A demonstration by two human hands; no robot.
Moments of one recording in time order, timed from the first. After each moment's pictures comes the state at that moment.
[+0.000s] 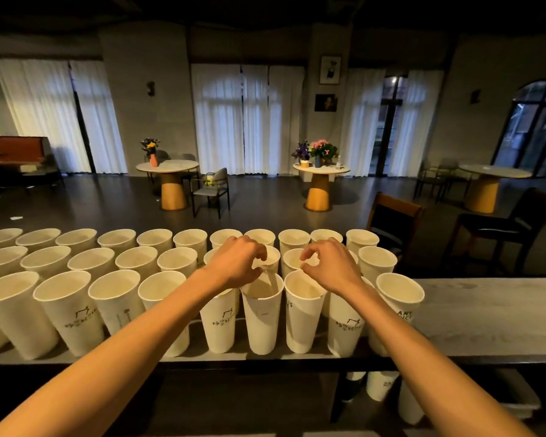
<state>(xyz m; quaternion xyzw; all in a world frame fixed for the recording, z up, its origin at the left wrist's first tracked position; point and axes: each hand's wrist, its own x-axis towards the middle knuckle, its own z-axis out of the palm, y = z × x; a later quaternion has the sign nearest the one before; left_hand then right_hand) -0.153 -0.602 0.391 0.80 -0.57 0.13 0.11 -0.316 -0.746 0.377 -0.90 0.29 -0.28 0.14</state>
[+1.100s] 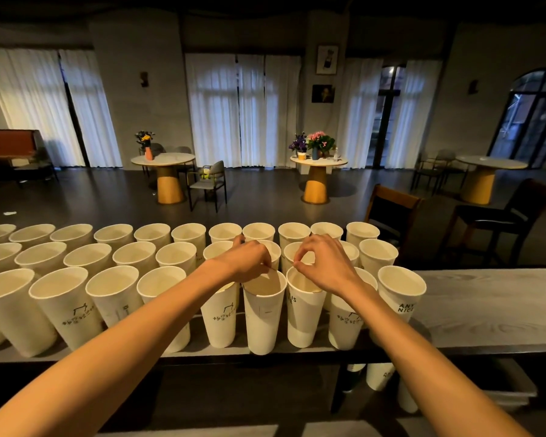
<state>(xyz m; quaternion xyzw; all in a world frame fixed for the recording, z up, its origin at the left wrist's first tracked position) -0.142 -0.628 0.379 0.80 -0.60 0.02 0.03 -0.309 -0.740 0.370 -0.92 0.26 -0.26 0.15</state>
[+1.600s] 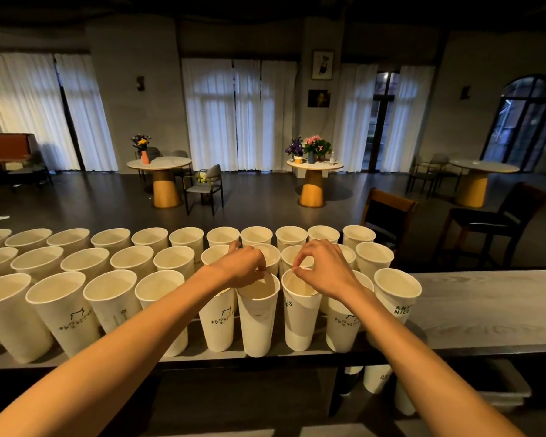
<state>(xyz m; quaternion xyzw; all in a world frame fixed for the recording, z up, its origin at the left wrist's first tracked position) -0.141 -0.623 0.376 0.81 -0.59 0.02 0.04 -0.316 -0.734 0.373 -0.91 0.27 -0.26 0.15</state>
